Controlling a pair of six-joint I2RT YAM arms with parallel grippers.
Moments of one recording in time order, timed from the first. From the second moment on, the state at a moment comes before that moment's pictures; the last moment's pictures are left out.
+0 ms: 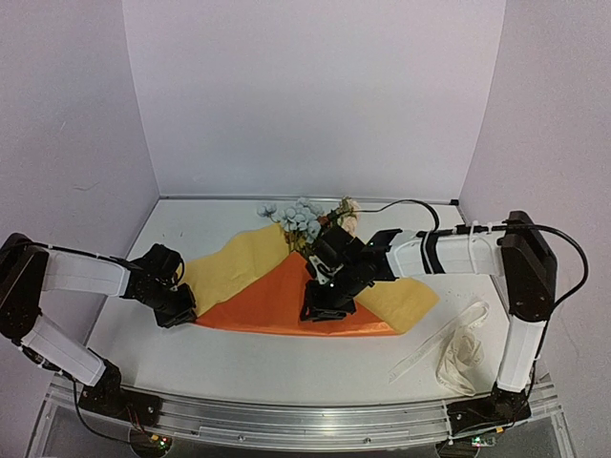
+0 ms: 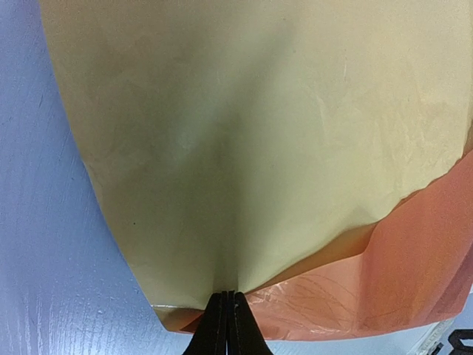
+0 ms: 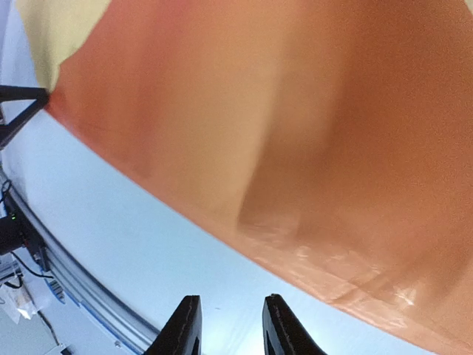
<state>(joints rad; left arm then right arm) -0.43 1.42 0.57 -0.30 0.13 -0.88 0.95 1.92 1.37 -0.54 -0.26 0.74</state>
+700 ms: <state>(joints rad) -0.57 1.36 0.73 -0.43 0.06 -0.77 0.99 2.10 1.47 -0.56 -0.28 0.78</state>
